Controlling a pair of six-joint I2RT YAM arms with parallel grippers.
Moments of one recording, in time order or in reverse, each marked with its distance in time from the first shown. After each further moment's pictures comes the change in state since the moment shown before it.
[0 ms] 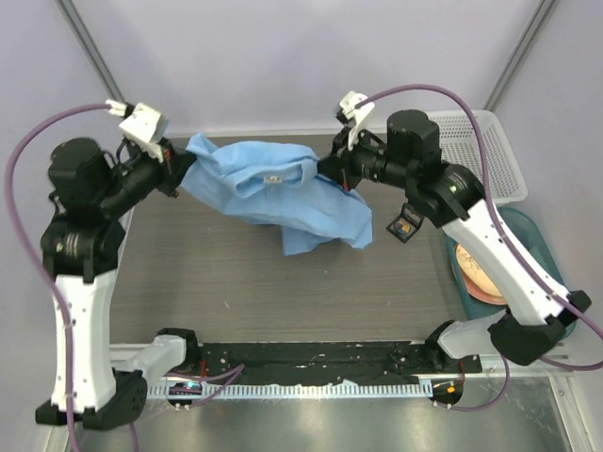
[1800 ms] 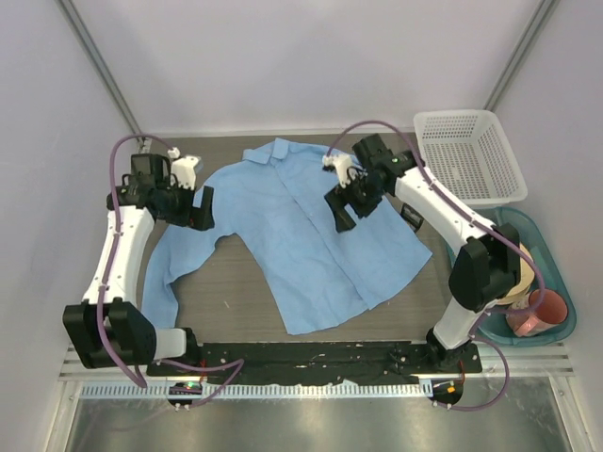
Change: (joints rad) left arm 0.157 0.222 -0.429 -0.116 -0.144 0.095; right arm -0.150 0.321 -0.061 -0.387 -0.001 -0.277
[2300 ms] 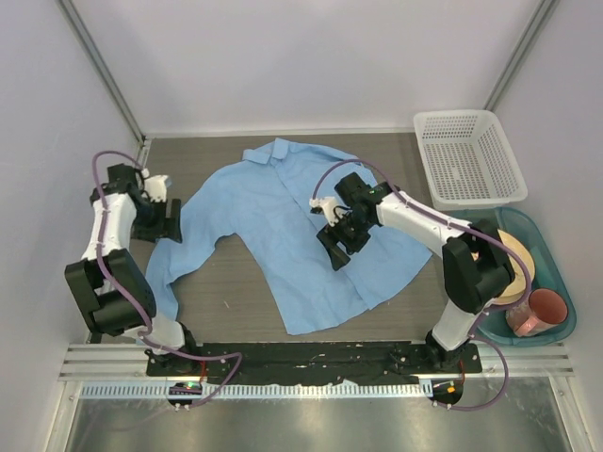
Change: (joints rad) left arm 0.202 0.241 -0.030 -0.035 -0.112 0.051; right arm 0.108 0.012 -0.350 0.103 -0.047 0.024
